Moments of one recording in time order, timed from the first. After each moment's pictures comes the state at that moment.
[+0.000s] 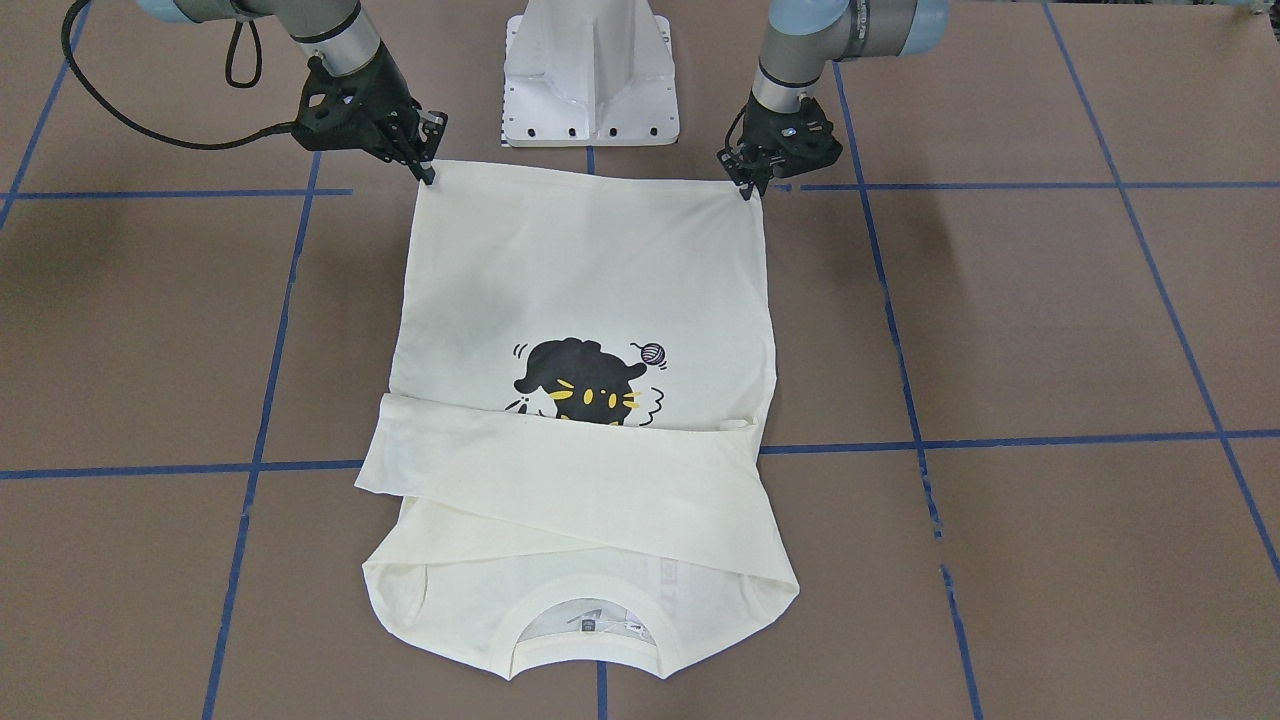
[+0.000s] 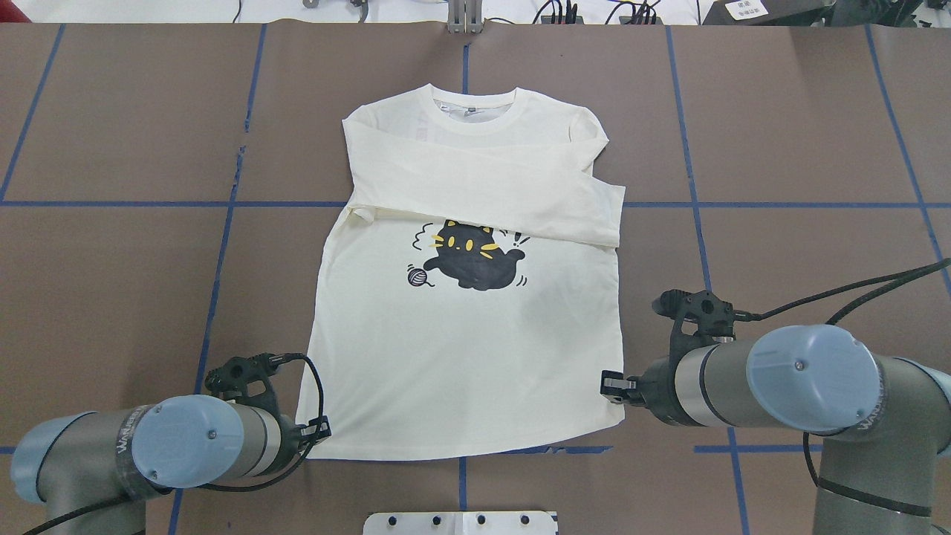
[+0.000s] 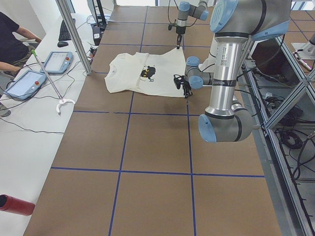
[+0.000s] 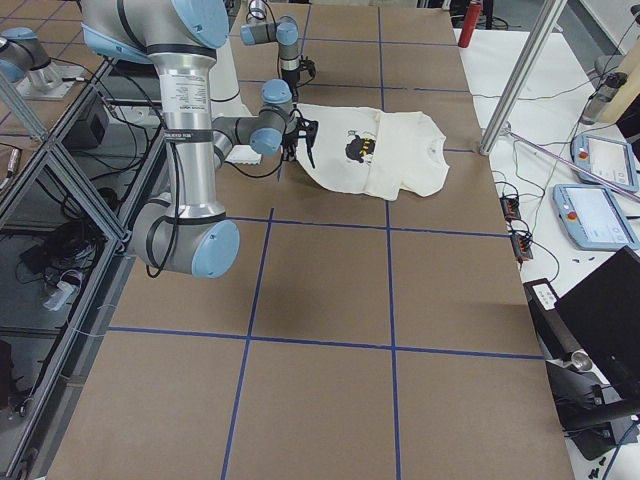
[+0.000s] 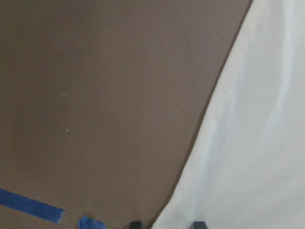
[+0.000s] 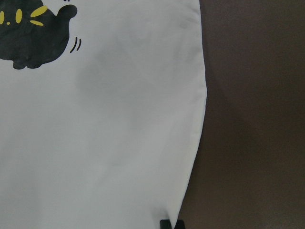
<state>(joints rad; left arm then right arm) -0.19 -1.74 -2.01 -1.78 -1.67 -1.77 0.32 -1.48 2.18 -1.29 1.76 1.56</state>
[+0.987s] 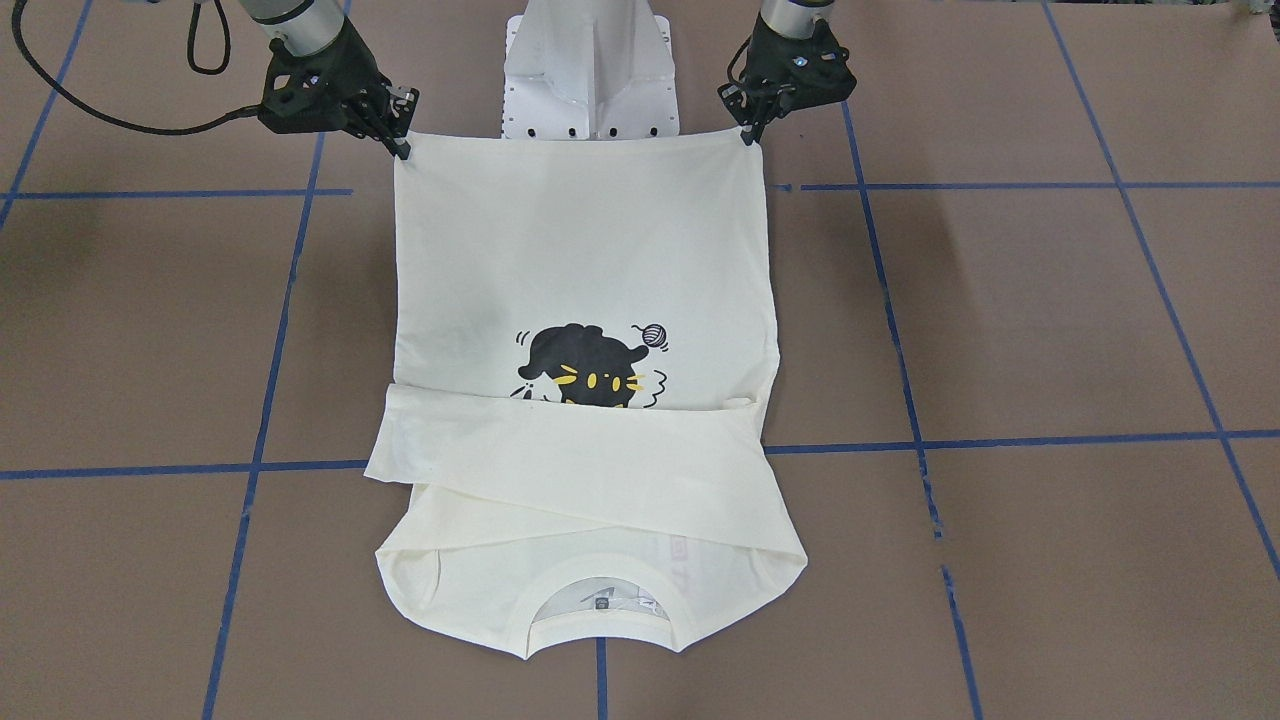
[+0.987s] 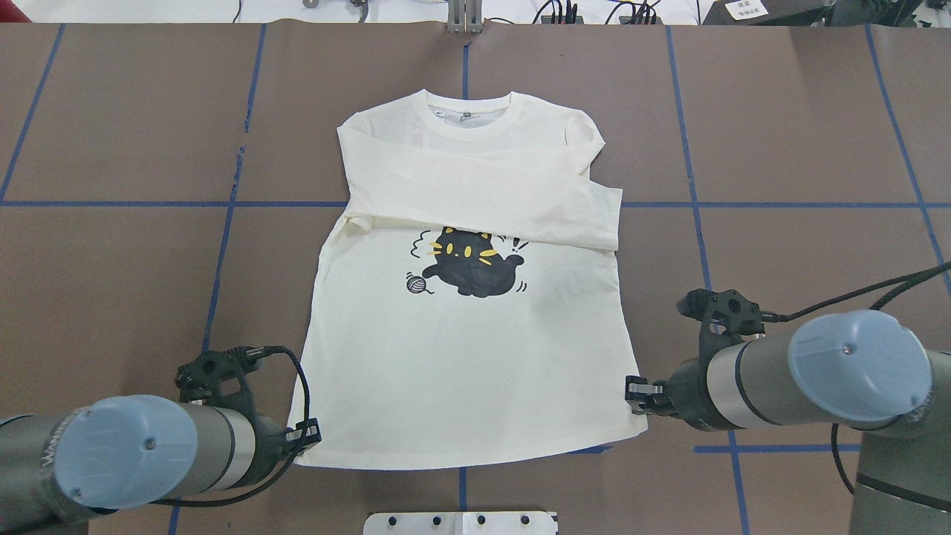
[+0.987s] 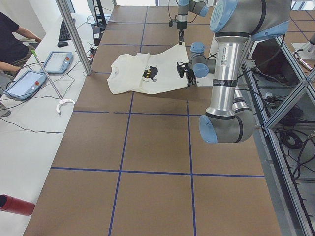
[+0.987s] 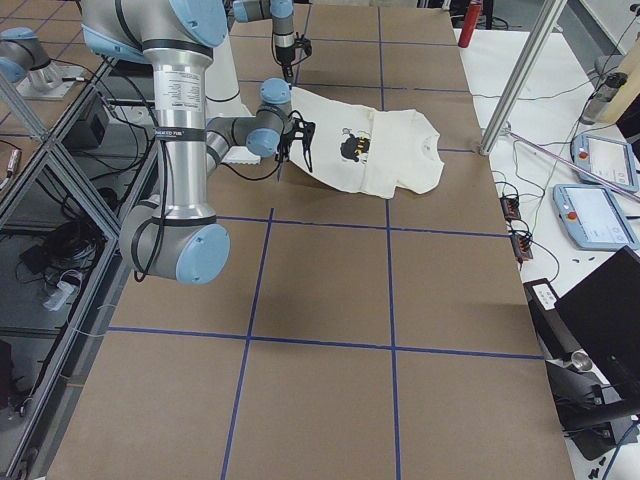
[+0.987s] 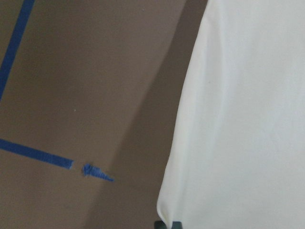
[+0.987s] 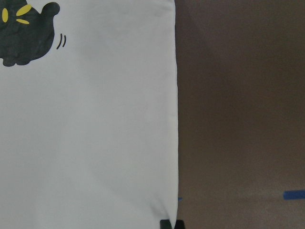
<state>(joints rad) -0.17 -1.72 -2.30 -1.58 -1.67 -1.77 0.36 -1.59 2.27 -1.28 1.90 1.55</state>
